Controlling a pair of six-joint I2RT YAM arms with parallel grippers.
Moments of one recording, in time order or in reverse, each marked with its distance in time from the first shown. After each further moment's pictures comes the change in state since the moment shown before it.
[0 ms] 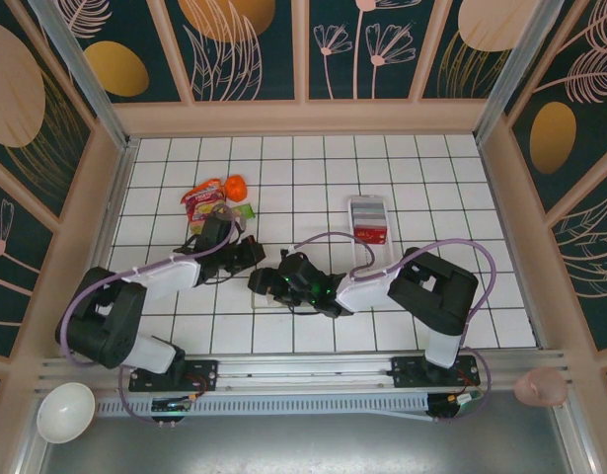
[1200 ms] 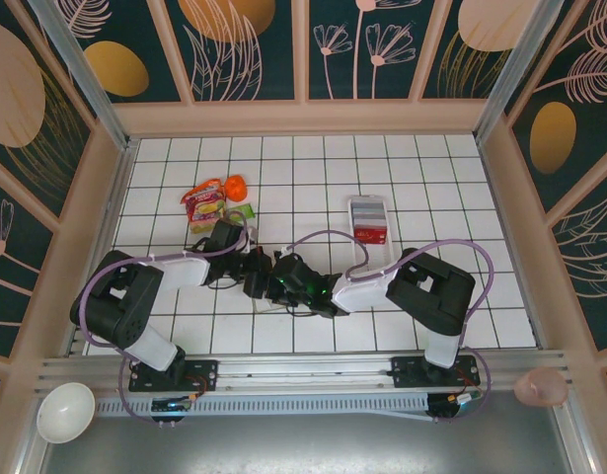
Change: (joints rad) left arm -0.038 0.105 -0.009 0.020 0.110 0.048; right arm 0.023 0.012 0.039 -0.054 0.016 -0.103
